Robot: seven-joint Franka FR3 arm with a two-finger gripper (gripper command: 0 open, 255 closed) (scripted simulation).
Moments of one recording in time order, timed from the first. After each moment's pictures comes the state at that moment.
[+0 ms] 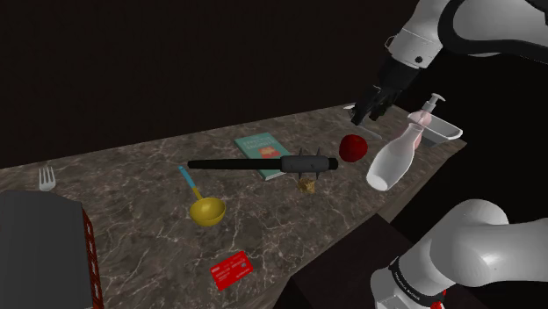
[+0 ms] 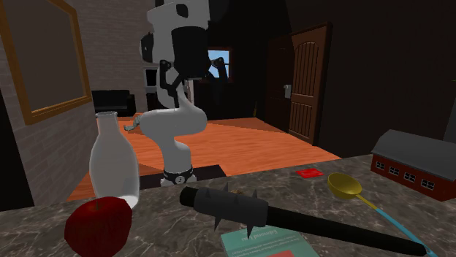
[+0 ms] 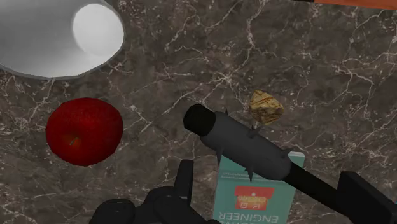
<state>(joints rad) 0.01 -0.79 0.02 -2.35 0.08 1.67 0.02</state>
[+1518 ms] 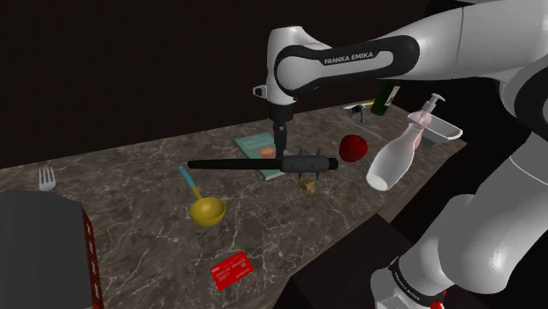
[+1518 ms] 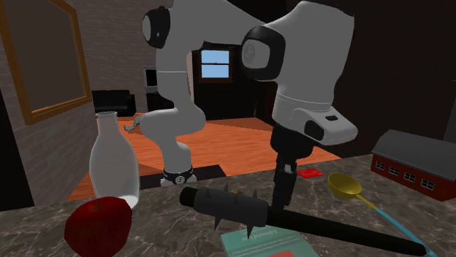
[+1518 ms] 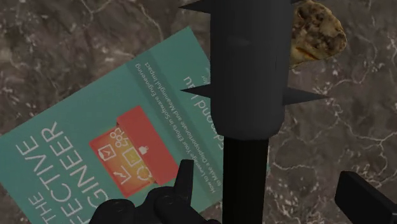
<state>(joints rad) 0.24 0.04 0.07 -1.98 0.02 1.83 -0.65</state>
